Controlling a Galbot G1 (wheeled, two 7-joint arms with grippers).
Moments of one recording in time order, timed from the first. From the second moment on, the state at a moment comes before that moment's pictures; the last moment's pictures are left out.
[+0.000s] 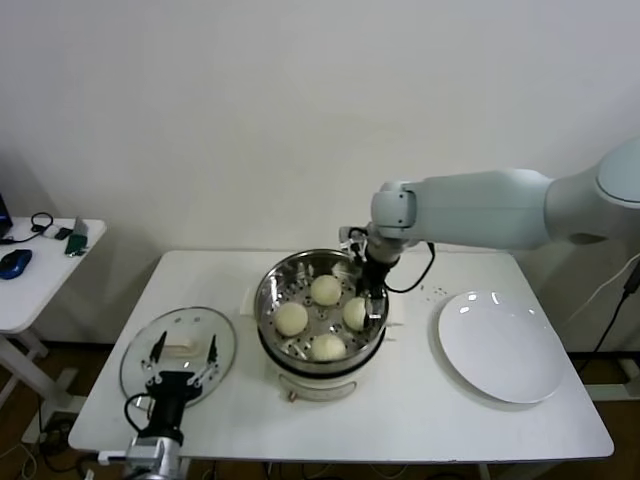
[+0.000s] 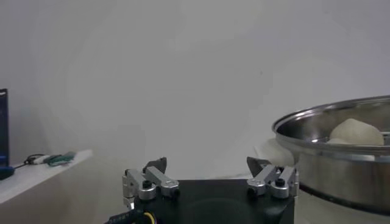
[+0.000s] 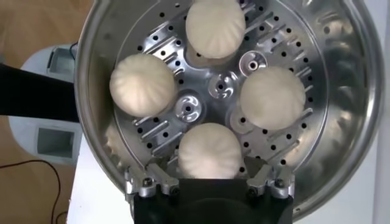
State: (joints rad) left arm 1.66 -1.37 -0.57 -2.06 0.02 -0.05 -0.13; right arm 0.83 1.23 -1.83 1.29 1.00 -0.41 -0.89
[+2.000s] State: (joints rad) left arm 1.67 -1.29 -0.63 -2.09 1.01 0.13 -0.01; right arm -1.02 0.82 0.33 1.73 0.65 0.05 -0.16
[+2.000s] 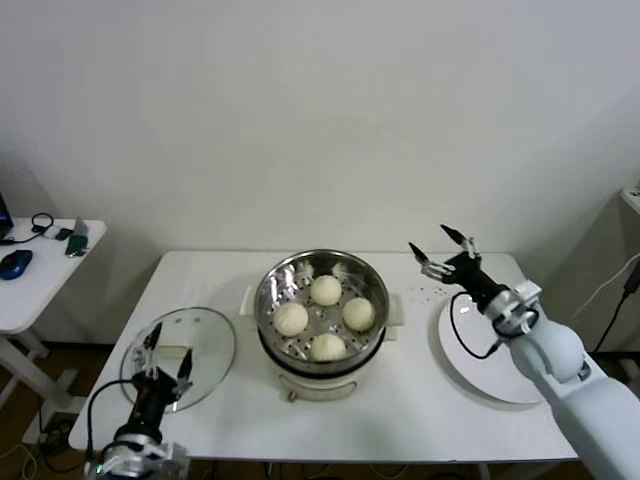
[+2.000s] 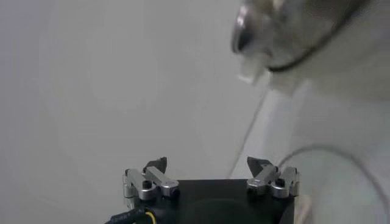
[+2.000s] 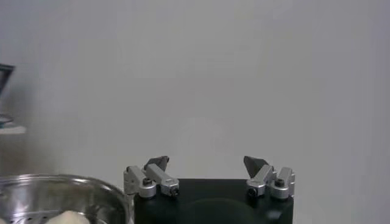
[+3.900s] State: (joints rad) left arm 1.22 -1.27 -0.61 -1.40 1.44 0.01 -0.14; right arm -1.45 1.06 0.74 1.75 0.52 0.11 -0.18
